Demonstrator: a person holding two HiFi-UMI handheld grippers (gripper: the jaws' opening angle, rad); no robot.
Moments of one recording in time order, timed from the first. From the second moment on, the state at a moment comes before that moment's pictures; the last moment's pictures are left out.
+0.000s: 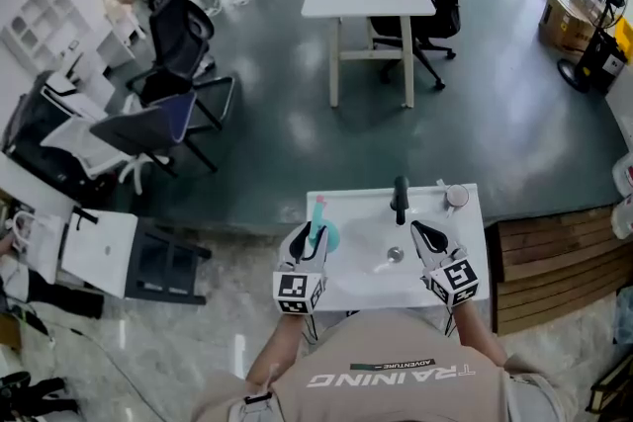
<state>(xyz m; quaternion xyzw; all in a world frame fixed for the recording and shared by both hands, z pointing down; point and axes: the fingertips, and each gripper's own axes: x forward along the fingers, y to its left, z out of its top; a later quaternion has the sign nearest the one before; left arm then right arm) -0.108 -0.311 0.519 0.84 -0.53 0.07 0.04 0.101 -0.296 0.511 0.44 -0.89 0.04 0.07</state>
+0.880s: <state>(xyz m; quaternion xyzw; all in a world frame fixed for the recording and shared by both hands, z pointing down) -0.095 -0.326 0.486 0.86 -0.52 0.03 0.02 0.122 -0.300 0.497 0.46 -0.88 0.03 0.07</state>
